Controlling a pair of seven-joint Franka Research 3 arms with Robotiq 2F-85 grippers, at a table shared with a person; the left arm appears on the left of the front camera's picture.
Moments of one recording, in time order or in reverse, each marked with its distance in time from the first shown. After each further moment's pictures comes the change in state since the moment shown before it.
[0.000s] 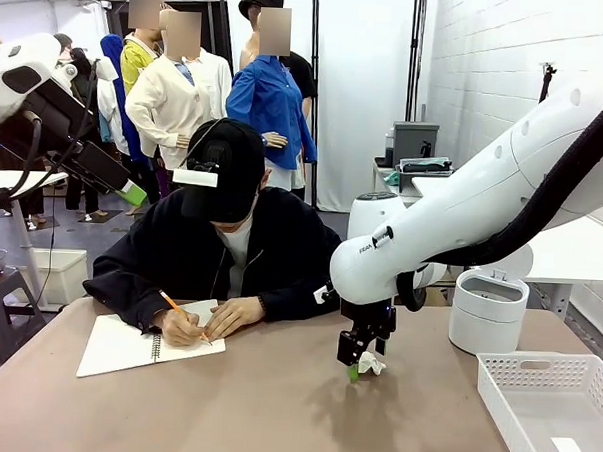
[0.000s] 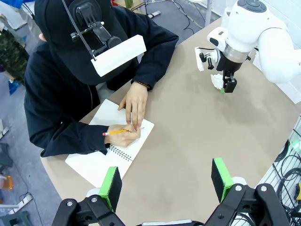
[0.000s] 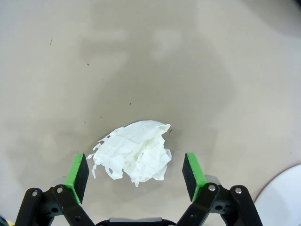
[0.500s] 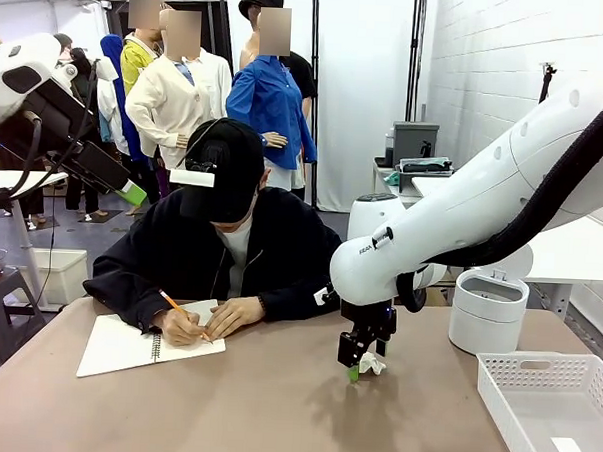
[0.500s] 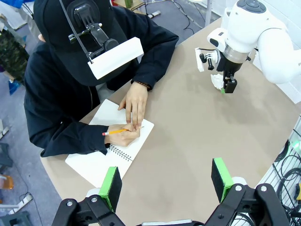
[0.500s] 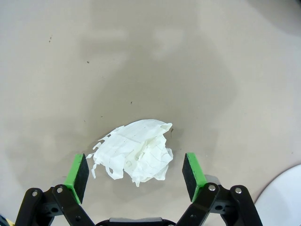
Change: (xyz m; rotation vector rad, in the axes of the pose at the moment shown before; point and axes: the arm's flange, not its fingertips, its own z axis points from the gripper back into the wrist) left arm 0.000 0.000 0.000 0.000 0.000 0.000; right arm -0.001 0.000 -0.002 0.002 0.006 0.000
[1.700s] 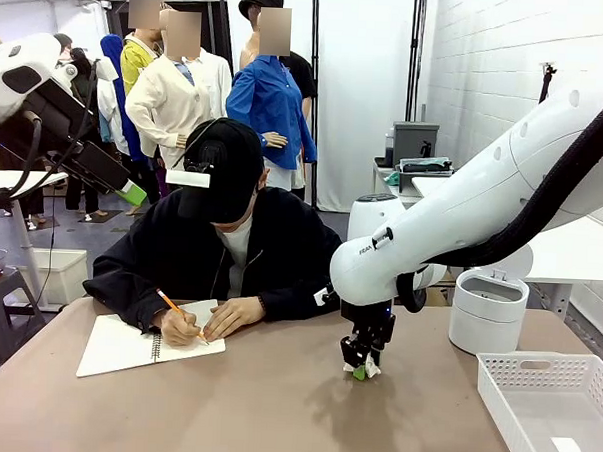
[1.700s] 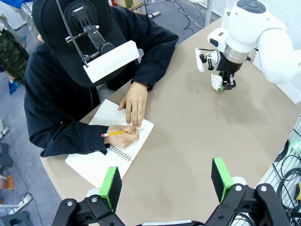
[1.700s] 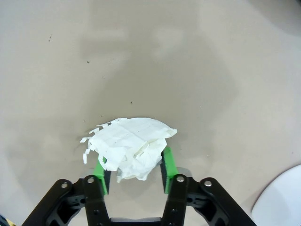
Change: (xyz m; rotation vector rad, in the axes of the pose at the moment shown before) left arm 0.000 0.000 0.000 0.000 0.000 0.000; right arm 0.000 0.000 -0.001 0.000 0.001 0.000
